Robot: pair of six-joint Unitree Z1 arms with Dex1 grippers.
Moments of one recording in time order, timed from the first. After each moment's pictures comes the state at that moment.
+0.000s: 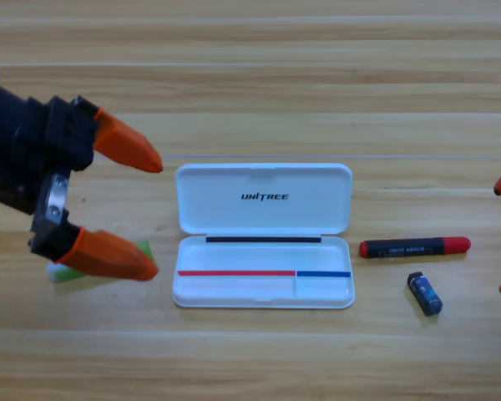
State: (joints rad) arm 0 -0.78 1.37 -1.10 0.61 -0.35 0.58; arm 1 0.75 1.23 -1.06 0.67 0.43 -0.33
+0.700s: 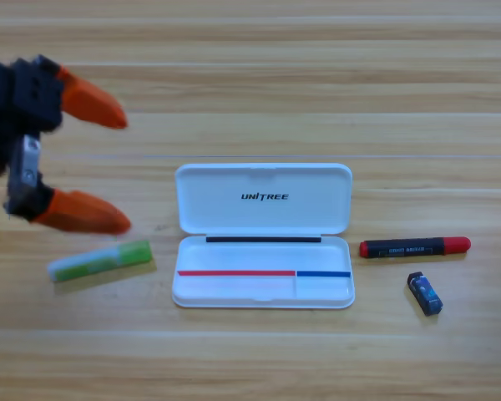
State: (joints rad) arm 0 -0.78 1.32 -1.15 0.67 -0.19 0.58; arm 1 0.75 1.23 -1.05 0.68 0.18 -0.23
